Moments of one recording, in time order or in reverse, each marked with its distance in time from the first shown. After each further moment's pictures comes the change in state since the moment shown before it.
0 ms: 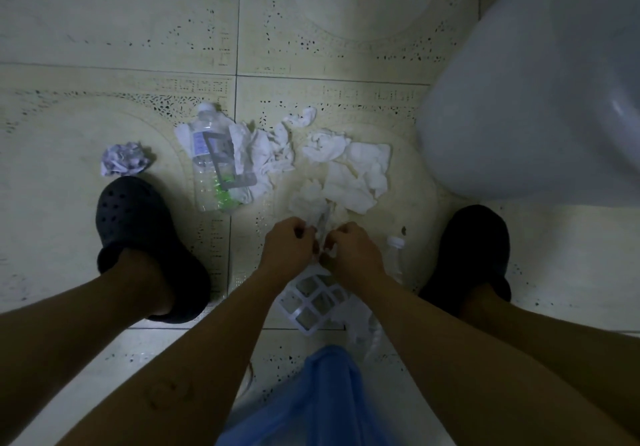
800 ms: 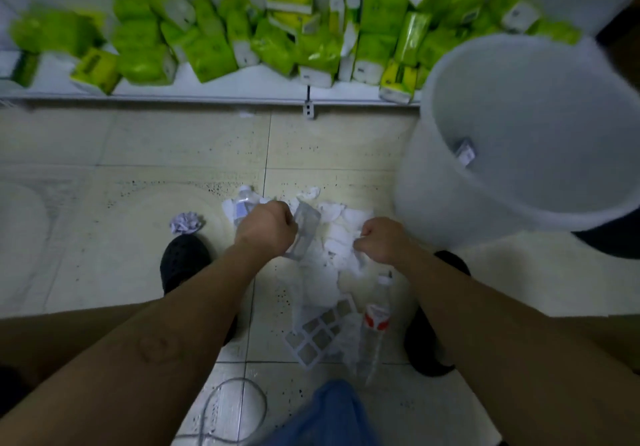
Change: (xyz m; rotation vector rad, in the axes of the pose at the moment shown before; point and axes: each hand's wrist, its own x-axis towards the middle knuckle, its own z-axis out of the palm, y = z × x) left_hand -0.081 0.109 -0.128 0.535 0.168 0.275; right_hand -0.058 -0.040 -0.160 0.151 0.013 0.063
